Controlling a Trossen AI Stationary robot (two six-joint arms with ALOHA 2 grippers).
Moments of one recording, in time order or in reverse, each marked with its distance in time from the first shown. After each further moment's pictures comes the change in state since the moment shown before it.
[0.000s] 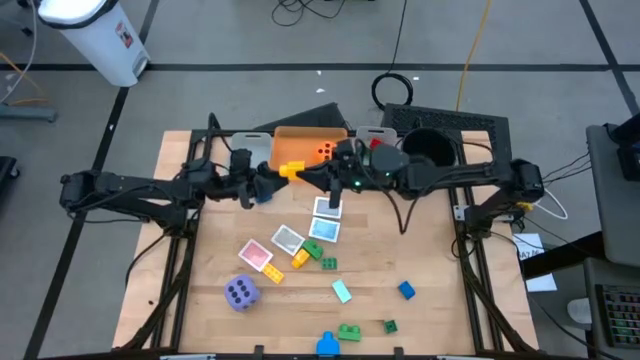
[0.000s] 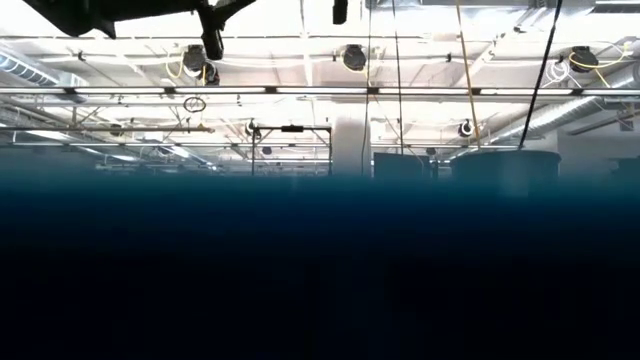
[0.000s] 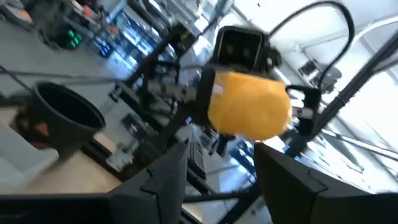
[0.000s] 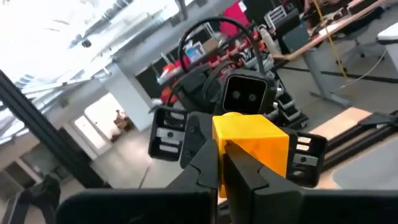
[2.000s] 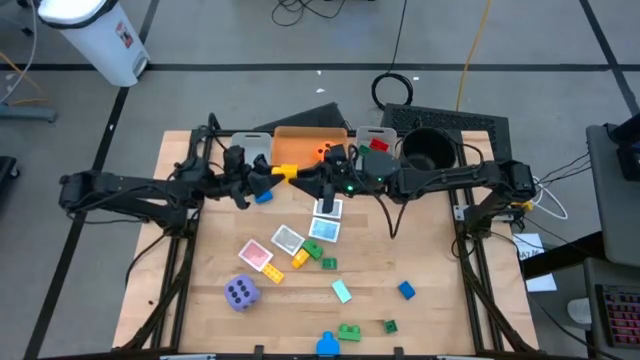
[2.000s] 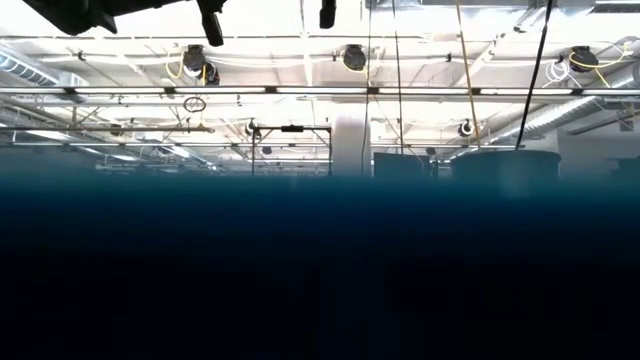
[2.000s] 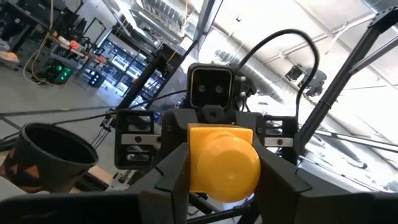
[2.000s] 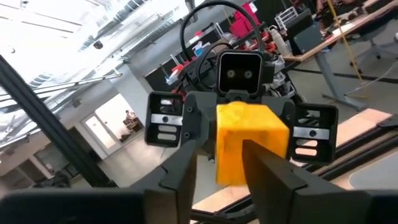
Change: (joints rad) left arm 0.003 -0.018 0.001 0.091 0.010 0.108; right arm 0.000 0.052 -0.001 0.088 -0.021 -0.004
